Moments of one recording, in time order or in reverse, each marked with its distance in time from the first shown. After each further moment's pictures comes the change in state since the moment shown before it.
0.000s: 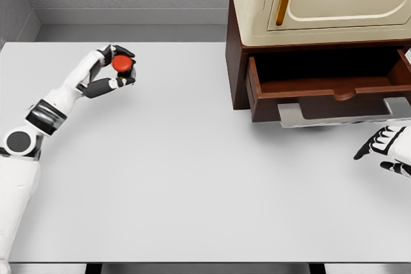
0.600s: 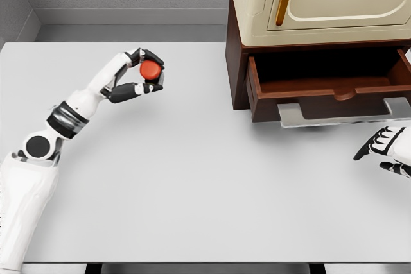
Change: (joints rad) left arm 0.055 -0.048 -0.042 -0.195 -0.024 0.001 -0.001; right arm 0.000 0.002 0.001 -0.001 0.000 0.000 0.001
